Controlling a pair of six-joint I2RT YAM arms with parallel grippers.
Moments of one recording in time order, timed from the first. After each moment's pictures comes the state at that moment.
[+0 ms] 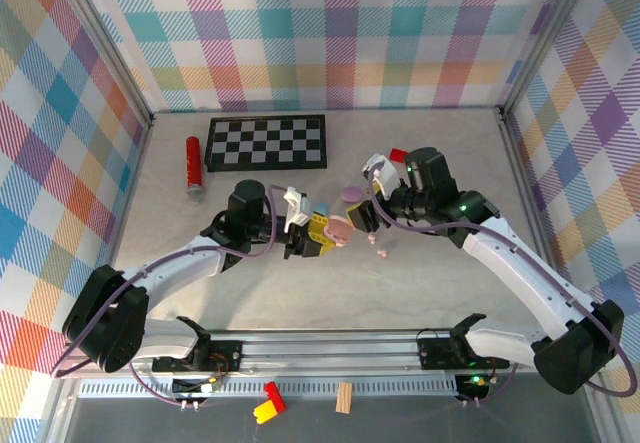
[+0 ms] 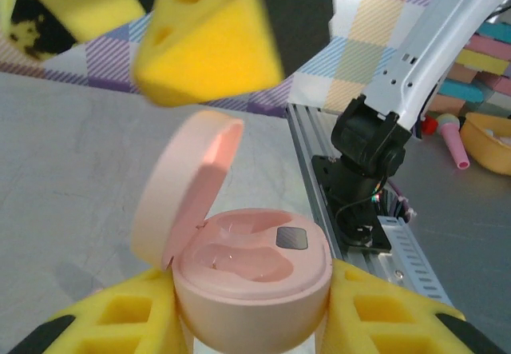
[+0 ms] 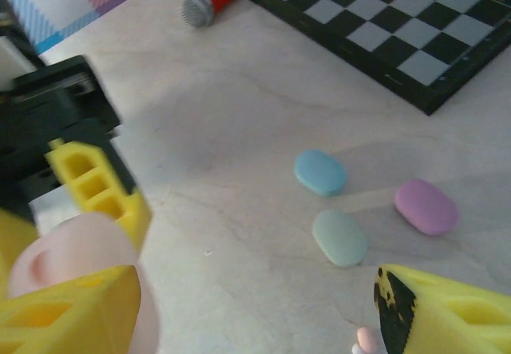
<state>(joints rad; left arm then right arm) -0.58 1.30 0.67 0.36 1.03 0.07 0.59 1.17 1.11 -0.59 -0.36 -0.08</state>
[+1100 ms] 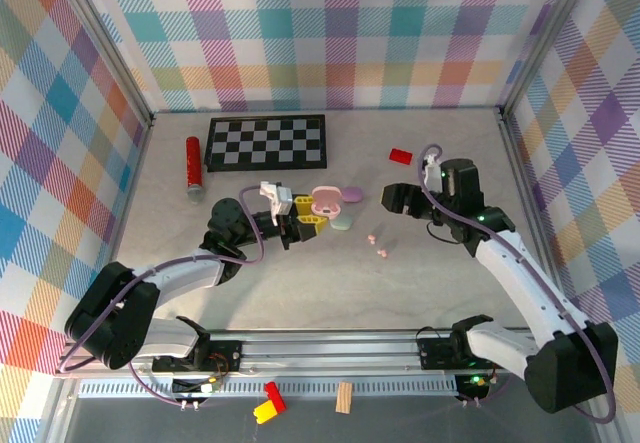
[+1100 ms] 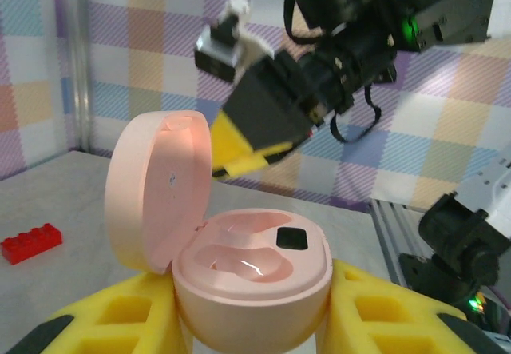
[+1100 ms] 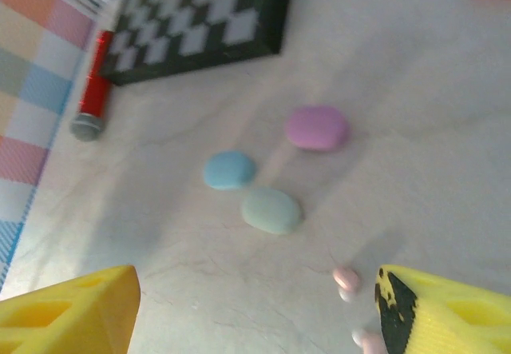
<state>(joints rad) -0.53 1.32 0.49 0.98 0.79 -0.21 0.30 1.09 0.85 -0.45 -0.36 0.46</state>
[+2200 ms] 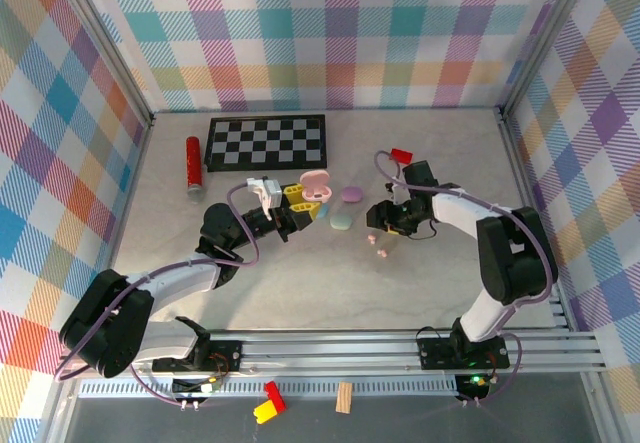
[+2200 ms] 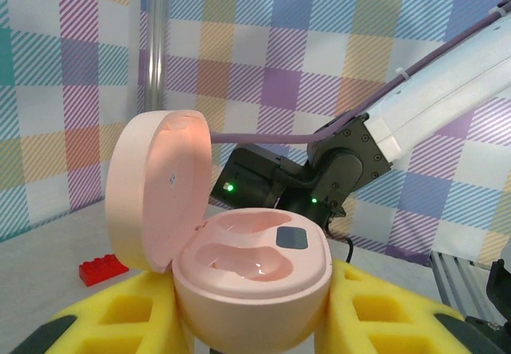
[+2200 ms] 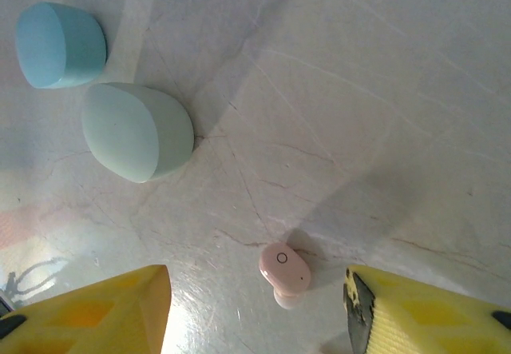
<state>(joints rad) -0.53 1.27 0.47 1.05 0.62 -0.25 0.30 1.68 0.95 -0.46 -0.53 0.35</state>
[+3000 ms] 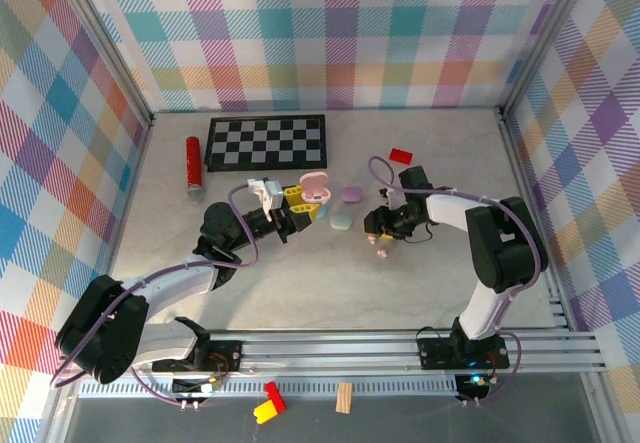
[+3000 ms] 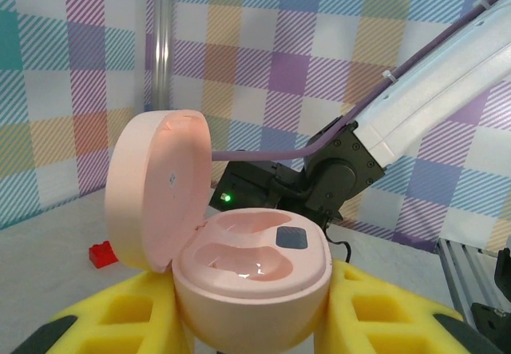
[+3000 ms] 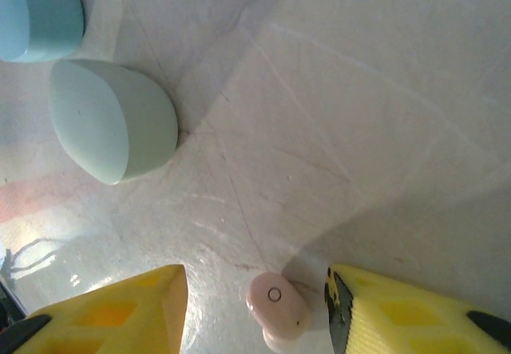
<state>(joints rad) -0.53 1.24 0.47 0.96 0.61 -0.21 0.31 1.75 0.92 -0.40 -0.59 0.30</state>
